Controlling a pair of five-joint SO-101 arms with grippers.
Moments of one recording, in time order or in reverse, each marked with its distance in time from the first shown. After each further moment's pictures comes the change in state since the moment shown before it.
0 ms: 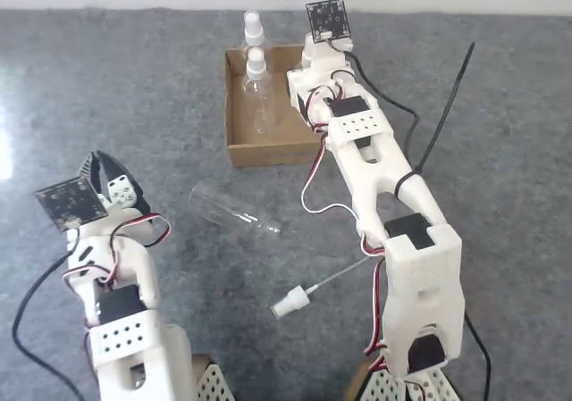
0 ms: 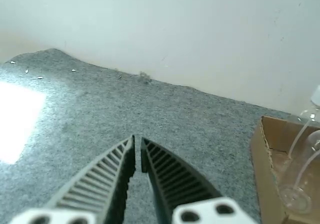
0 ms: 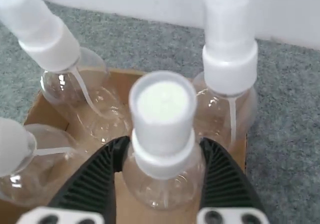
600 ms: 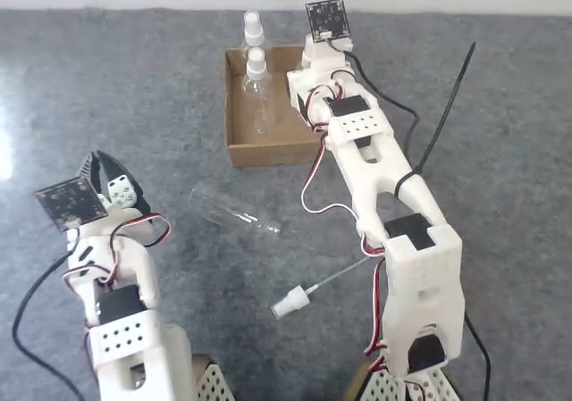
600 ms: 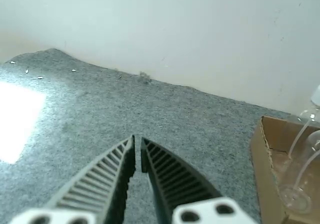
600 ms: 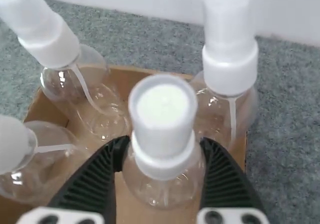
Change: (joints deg) left arm -0.1 0.0 0.0 0.0 0.0; right arm 0.0 0.0 -0.4 1.6 0.1
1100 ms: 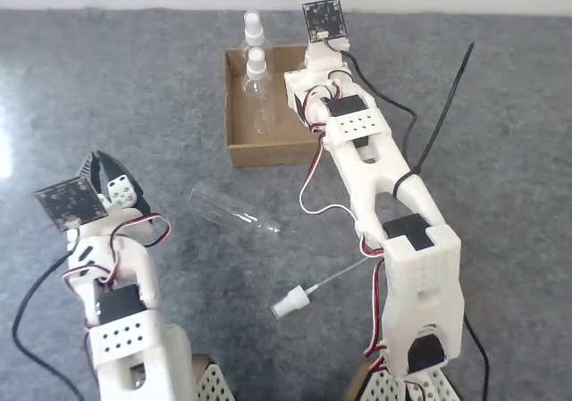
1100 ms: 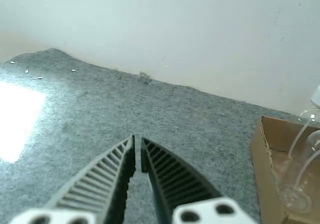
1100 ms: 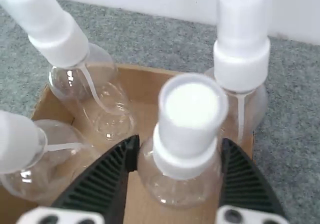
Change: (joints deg) left arm 0.0 0.0 0.0 0.0 0.0; right arm -0.5 0.0 -0.3 1.1 -0.1
